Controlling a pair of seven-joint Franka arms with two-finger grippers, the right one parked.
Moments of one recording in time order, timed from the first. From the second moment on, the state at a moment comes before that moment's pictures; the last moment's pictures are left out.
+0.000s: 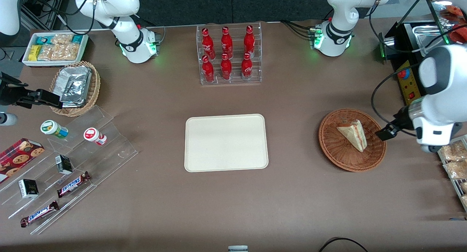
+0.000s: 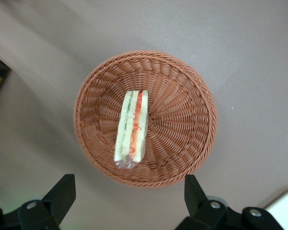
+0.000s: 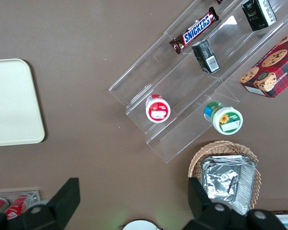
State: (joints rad) arm -0.06 0.19 0.05 -1.79 -0.01 1.83 -0.76
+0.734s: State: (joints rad) arm -0.11 0.14 0.05 -2.20 0.08 2.27 -0.89
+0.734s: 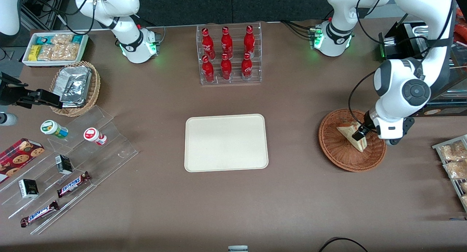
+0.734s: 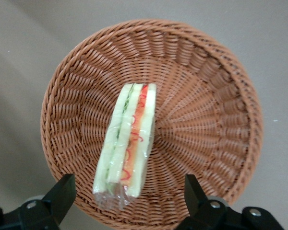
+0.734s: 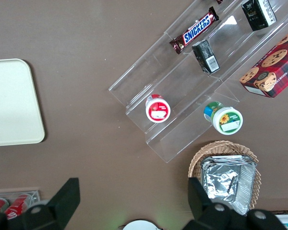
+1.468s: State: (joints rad) arm -0.10 0.17 0.06 -2.33 0.08 2.47 -0.89
